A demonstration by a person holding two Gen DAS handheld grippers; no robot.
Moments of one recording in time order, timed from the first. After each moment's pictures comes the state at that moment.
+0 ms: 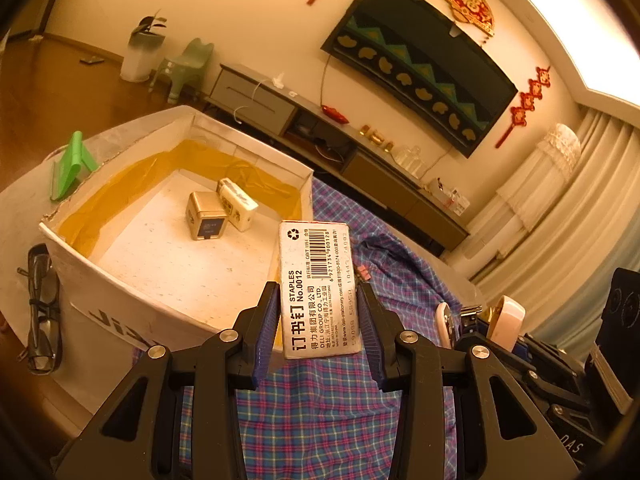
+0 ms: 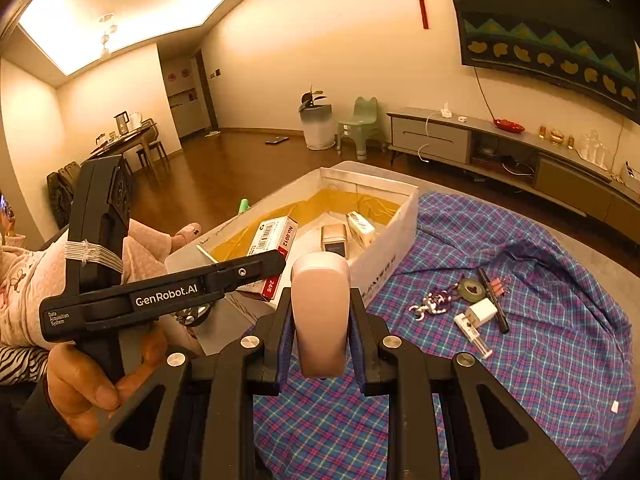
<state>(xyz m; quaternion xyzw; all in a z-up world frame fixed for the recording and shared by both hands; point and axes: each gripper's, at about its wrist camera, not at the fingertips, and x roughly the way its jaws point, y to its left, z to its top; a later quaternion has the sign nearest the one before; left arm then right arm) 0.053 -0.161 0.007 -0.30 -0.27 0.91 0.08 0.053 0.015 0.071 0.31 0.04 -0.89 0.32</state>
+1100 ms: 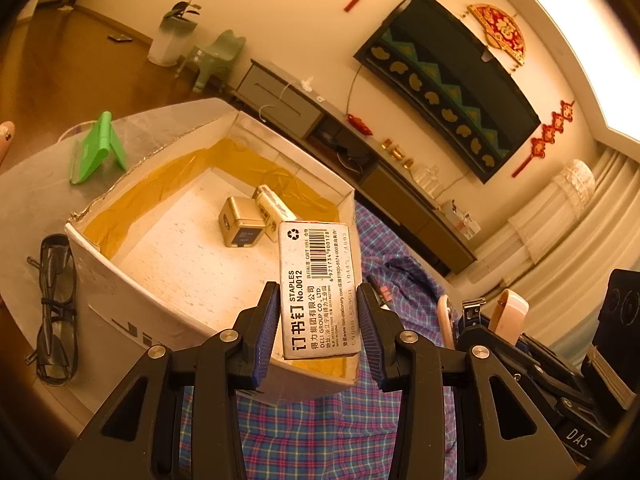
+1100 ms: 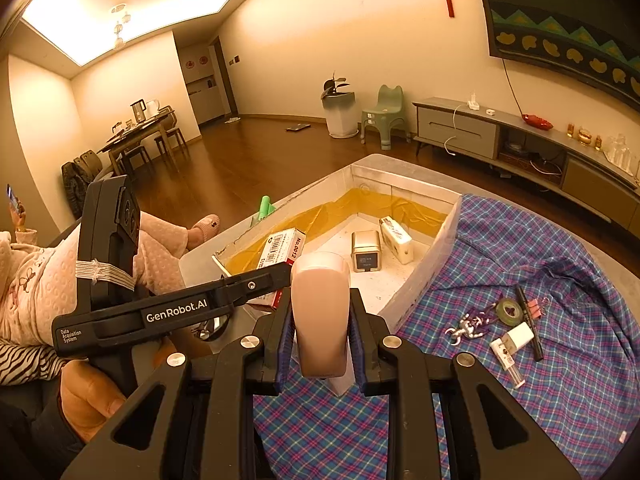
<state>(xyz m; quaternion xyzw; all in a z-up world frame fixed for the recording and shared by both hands) 0.036 -0.207 -0.012 -0.30 -0.32 0.90 0.05 0.016 -0.033 0.070 0.33 0.05 -0.87 0.36</state>
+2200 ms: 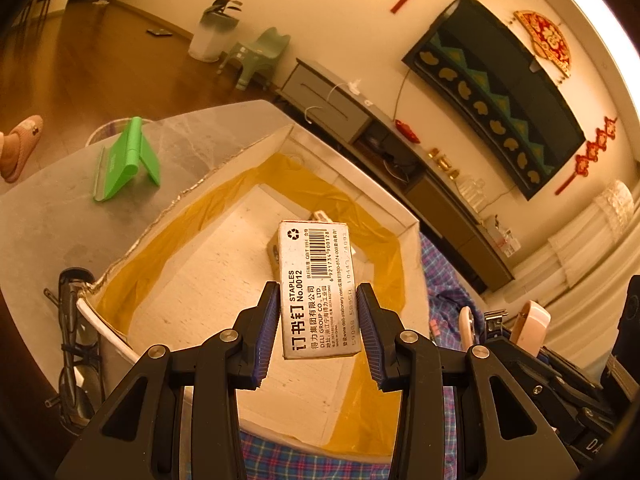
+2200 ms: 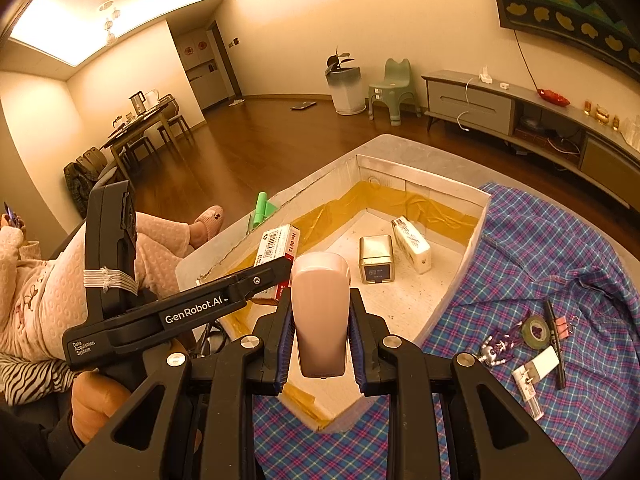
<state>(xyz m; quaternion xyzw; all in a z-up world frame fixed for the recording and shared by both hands) -0.016 -0.247 -0.025 -0.33 -0.32 0.89 -0.04 -0.058 -0.072 0.059 0.39 0.04 -0.84 0.37</state>
